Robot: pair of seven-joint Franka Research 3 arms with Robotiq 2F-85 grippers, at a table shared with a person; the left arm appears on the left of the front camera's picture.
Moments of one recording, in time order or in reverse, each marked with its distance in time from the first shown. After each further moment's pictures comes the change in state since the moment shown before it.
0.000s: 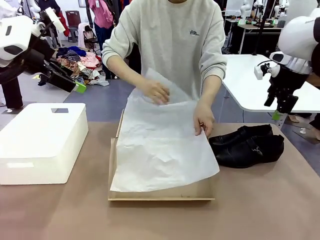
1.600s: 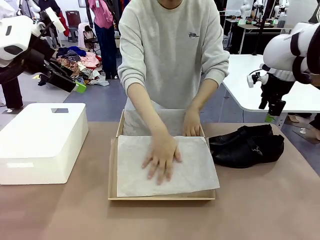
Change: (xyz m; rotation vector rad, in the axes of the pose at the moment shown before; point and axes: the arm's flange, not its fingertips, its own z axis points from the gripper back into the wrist) left arm 0.000 0.000 0.000 0.000 0.000 0.000; right arm -0.008 -0.065 -0.052 -0.018 0.069 0.009
